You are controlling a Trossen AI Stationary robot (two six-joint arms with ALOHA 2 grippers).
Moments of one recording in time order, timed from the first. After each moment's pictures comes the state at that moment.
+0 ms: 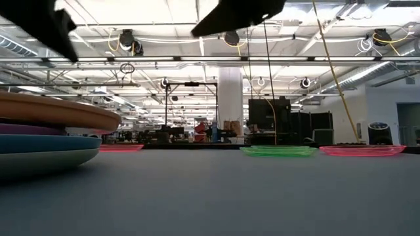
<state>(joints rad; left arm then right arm) -0.67 1.28 0.91 -0.80 -0.51 -0.77 0.29 1.64 1.10 0.02 0.40 -0.27</state>
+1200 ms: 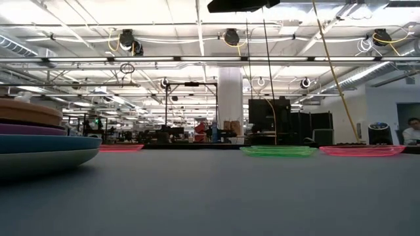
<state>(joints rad) -0.88 1.46 0.91 -0.80 0.13 -1.10 0.30 1.50 1.02 0.07 0.39 -0.24</state>
